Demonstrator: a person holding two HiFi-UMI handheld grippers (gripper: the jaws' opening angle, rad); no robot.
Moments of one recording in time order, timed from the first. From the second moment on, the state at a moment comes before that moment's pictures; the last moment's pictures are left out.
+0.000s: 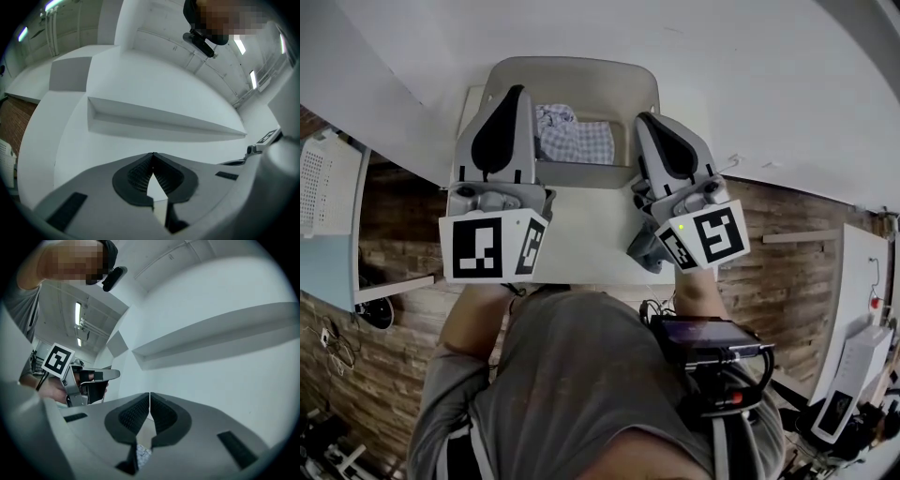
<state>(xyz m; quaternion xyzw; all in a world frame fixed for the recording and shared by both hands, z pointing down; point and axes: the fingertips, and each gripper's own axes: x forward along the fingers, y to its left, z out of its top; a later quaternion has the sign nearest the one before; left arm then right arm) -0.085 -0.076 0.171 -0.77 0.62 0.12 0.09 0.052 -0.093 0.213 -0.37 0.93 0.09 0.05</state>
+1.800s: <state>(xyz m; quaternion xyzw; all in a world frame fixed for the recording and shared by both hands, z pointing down) -0.052 -0.281 0.420 -0.87 0.44 -0.20 -0.11 0.011 -0.283 0.280 -0.38 0.92 -0.04 0.05</state>
